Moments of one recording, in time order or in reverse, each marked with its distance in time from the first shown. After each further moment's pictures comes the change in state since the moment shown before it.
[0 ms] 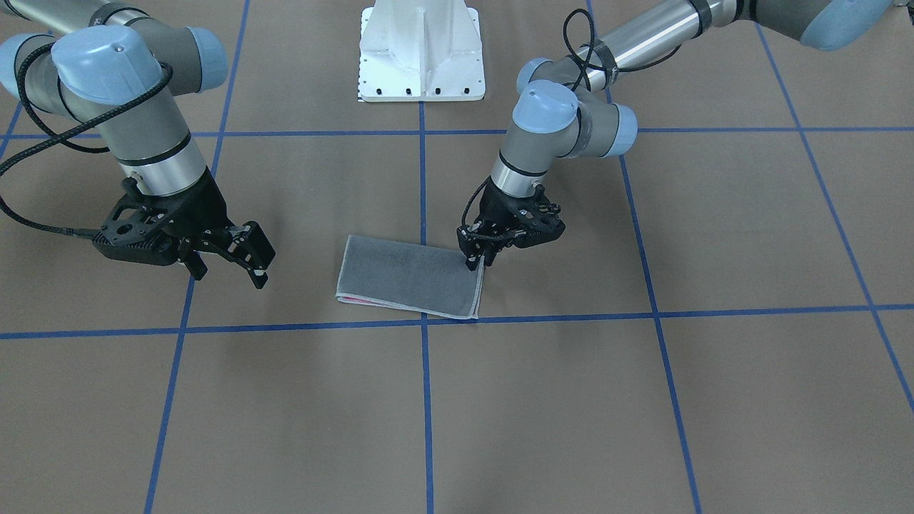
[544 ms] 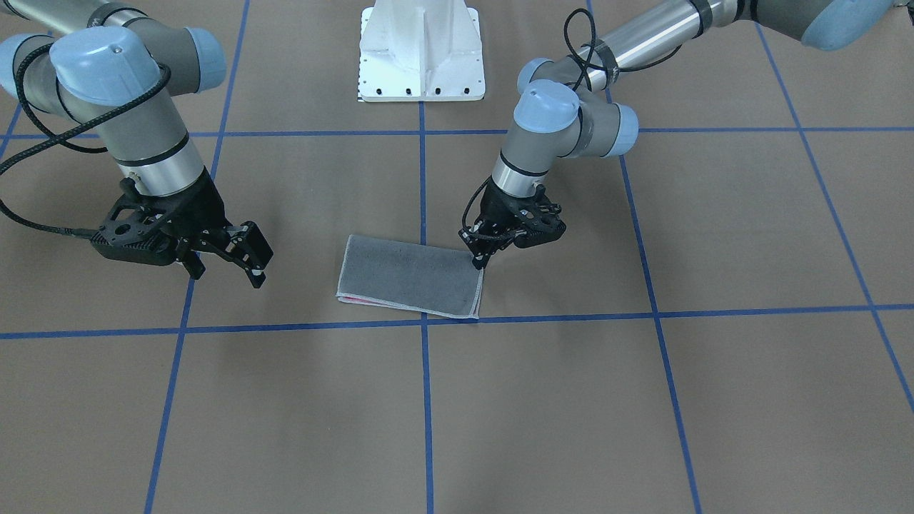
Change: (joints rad) left arm -0.008 0.003 -0.005 0.000 -0.001 0.012; right arm 0.000 -0.010 0.001 0.000 0.002 -0.002
